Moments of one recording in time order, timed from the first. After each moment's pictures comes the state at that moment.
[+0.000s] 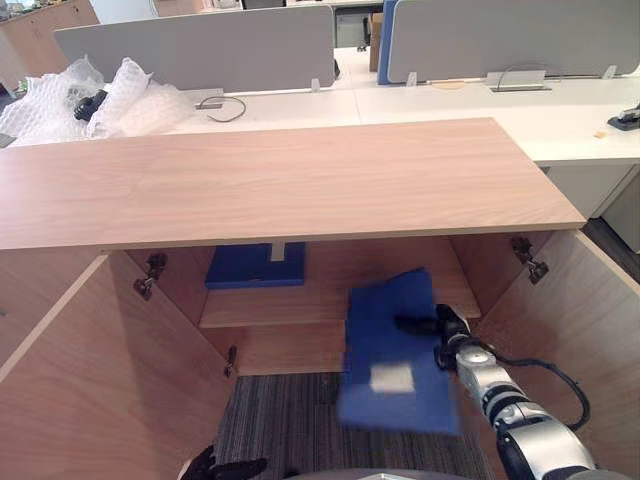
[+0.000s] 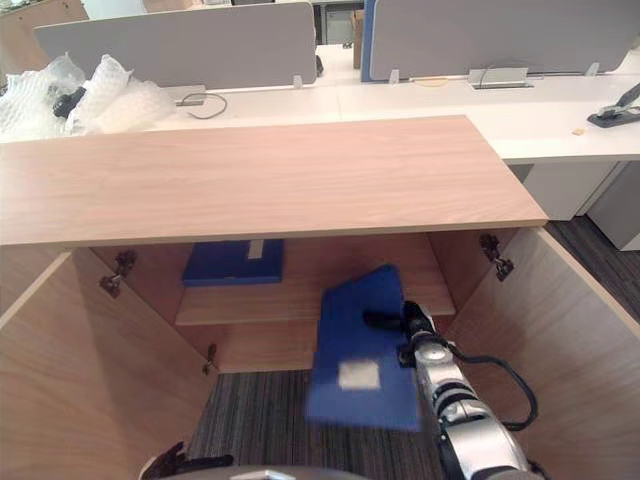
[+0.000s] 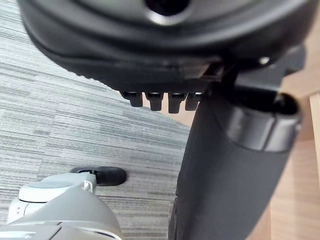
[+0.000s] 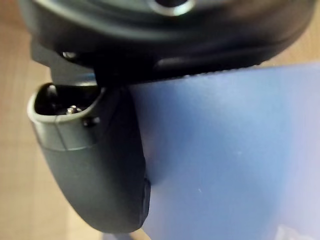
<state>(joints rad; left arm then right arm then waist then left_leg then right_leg) 0.13 0.18 0.20 1.12 -0.08 -0.07 0.02 -0.43 -0.24 0.09 1.08 0.38 -0.04 -0.06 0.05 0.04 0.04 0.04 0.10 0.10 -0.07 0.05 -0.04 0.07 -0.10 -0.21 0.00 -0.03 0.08</state>
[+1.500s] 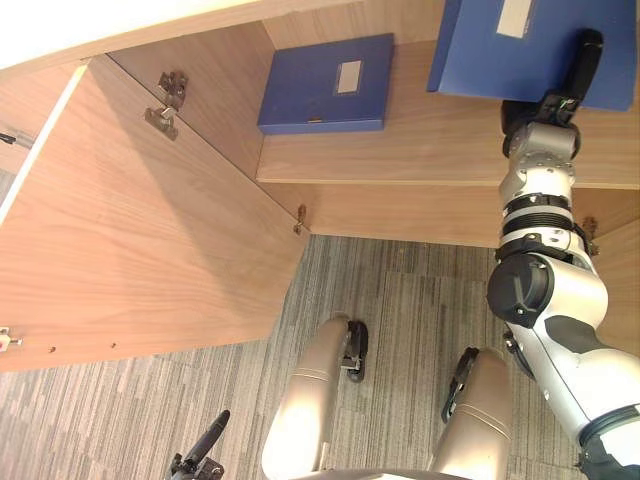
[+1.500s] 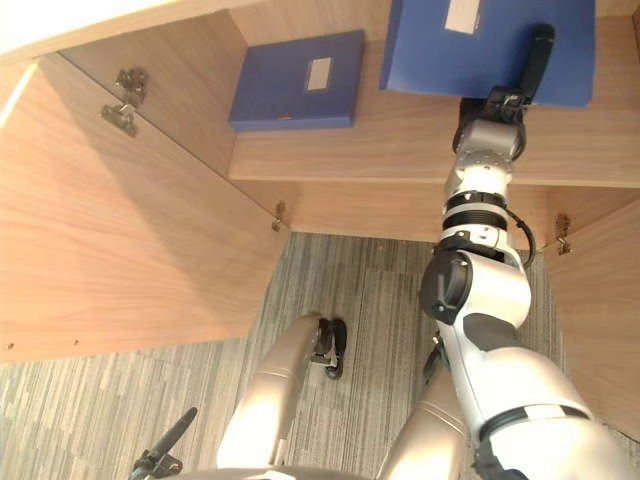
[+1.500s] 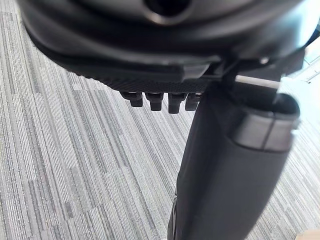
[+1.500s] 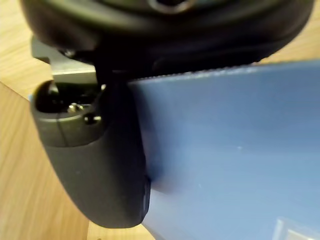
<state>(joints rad) 0.05 -0.05 0.83 0.92 -0.28 0.02 0.12 -1.31 -0.32 -0.57 0.91 1.26 -0.18 -0.39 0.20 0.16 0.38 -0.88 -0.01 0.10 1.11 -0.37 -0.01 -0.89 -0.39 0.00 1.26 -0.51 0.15</state>
